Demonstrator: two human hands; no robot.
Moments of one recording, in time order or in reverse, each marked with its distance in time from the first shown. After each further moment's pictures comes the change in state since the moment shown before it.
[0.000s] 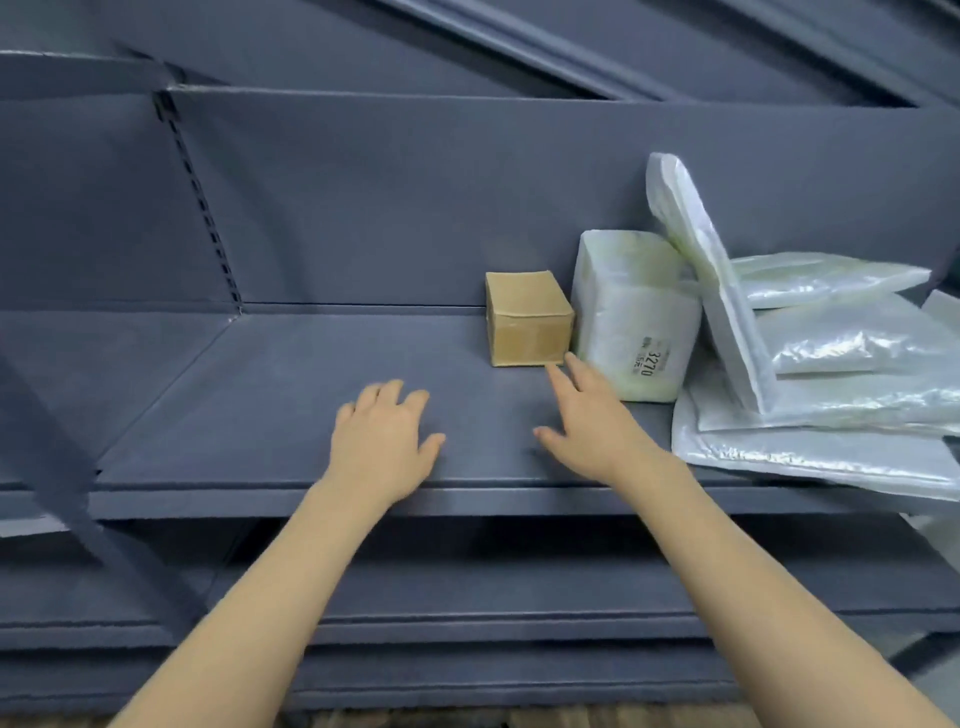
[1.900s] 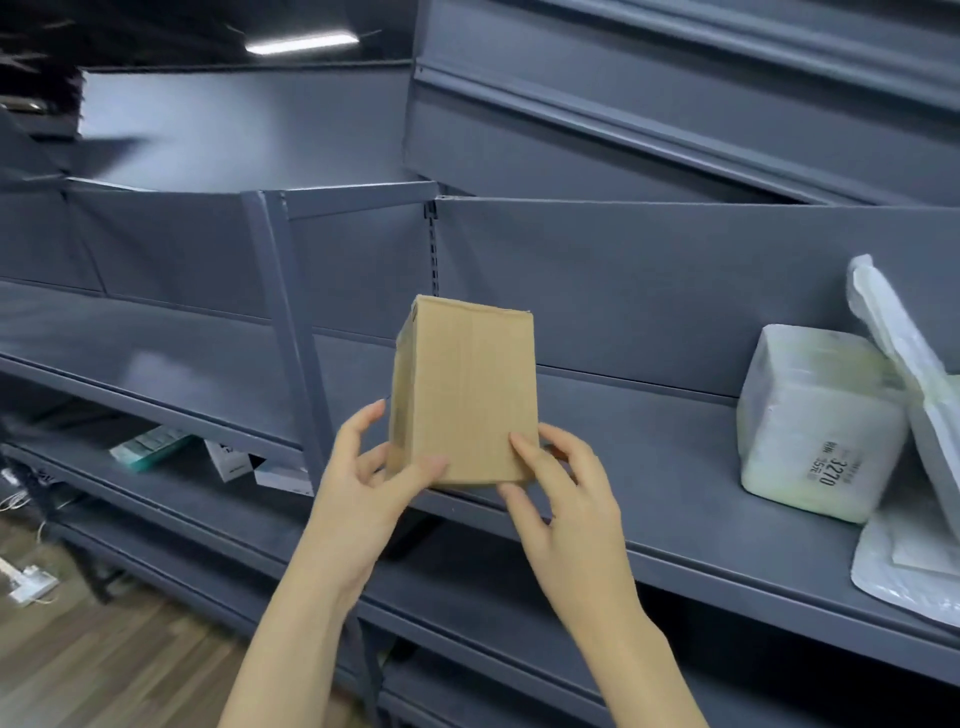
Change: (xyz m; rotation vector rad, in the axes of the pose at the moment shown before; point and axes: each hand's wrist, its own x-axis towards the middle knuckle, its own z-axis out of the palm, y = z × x) left_hand -0.148 -0.046 -0.083 -1.482 0.474 -0.452; right_hand -0.067 -0.141 0.023 0.718 0.593 -0.508
